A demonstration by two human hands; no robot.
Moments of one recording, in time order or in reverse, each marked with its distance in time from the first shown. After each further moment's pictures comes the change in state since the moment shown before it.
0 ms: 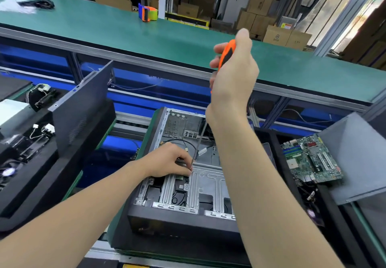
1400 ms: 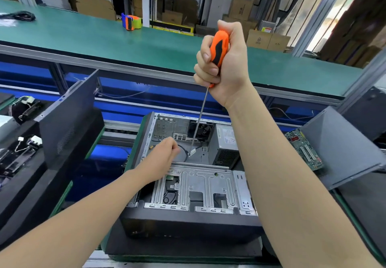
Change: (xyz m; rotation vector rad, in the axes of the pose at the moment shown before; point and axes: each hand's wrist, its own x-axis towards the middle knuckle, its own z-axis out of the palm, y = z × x) left_hand 0.008 0.015 0.021 0.071 0.276 -0.203; right_hand 0.045 -0.031 -0.034 0.207 -0.714 0.166
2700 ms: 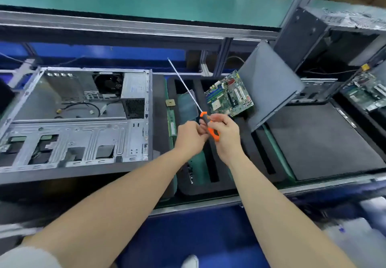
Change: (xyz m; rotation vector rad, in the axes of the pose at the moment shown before) left_hand 0.032 0.270 0.284 -0.217 -0.058 -0.200; right_hand -0.314 0.120 -0.324 0.078 0.850 0.128
